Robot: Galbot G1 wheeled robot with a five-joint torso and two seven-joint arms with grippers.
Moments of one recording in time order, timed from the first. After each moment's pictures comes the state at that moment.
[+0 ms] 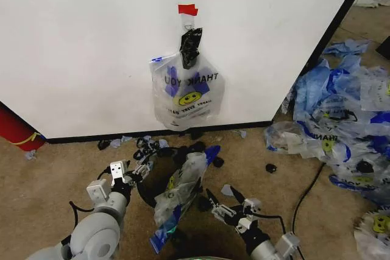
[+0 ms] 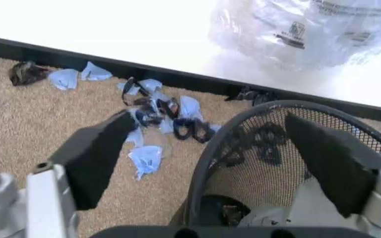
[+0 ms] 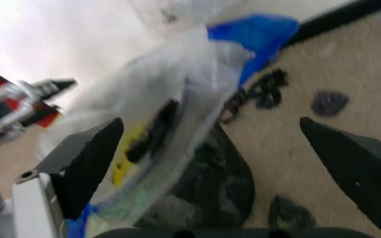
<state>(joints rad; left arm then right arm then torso) 1.29 -0.64 -0.06 -2.19 -1.07 -0.04 -0.71 -1.39 0.74 -0.26 2.19 0.87 0.29 0.44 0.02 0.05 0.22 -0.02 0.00</state>
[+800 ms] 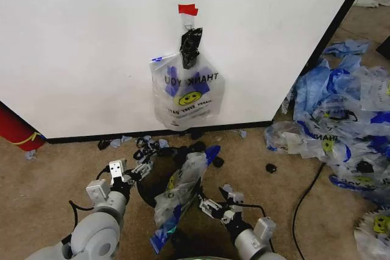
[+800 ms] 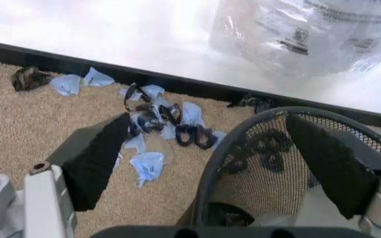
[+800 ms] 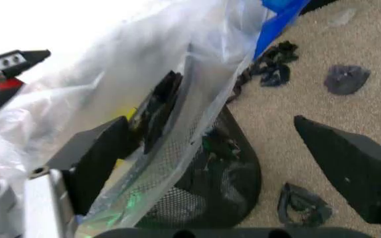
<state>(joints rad) 1.29 -0.66 -0.06 -2.17 -1.04 -0.07 -0.70 -1.17 0.80 -0.42 2.12 0.94 0.20 0.55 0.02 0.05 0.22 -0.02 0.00</state>
